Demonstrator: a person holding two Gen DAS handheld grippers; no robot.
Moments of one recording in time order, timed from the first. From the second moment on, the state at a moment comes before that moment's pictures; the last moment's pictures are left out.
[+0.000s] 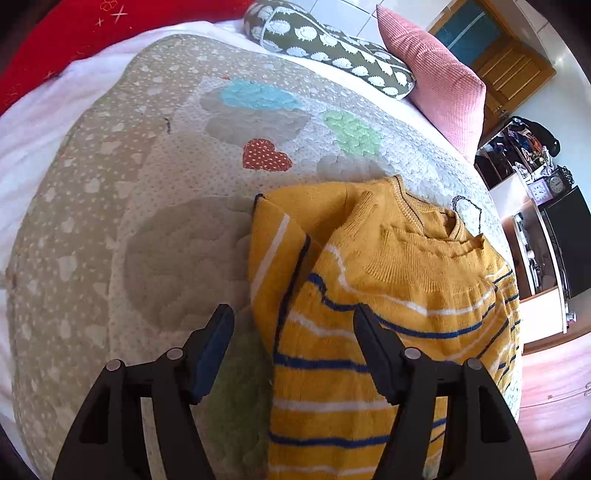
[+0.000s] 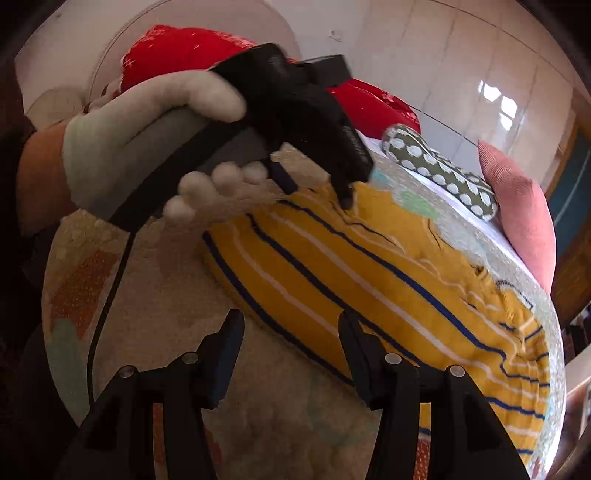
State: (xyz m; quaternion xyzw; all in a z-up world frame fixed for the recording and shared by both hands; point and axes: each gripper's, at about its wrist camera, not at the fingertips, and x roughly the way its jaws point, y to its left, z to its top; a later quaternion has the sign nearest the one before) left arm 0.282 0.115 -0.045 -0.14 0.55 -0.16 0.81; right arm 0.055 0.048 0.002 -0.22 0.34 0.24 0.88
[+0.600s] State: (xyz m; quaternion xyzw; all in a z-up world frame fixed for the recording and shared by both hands) left arm 0.299 0.092 -0.014 -0.15 0.55 -0.16 0.80; right arm 0.072 0.086 -0.003 -0.26 0.27 0.19 0.91
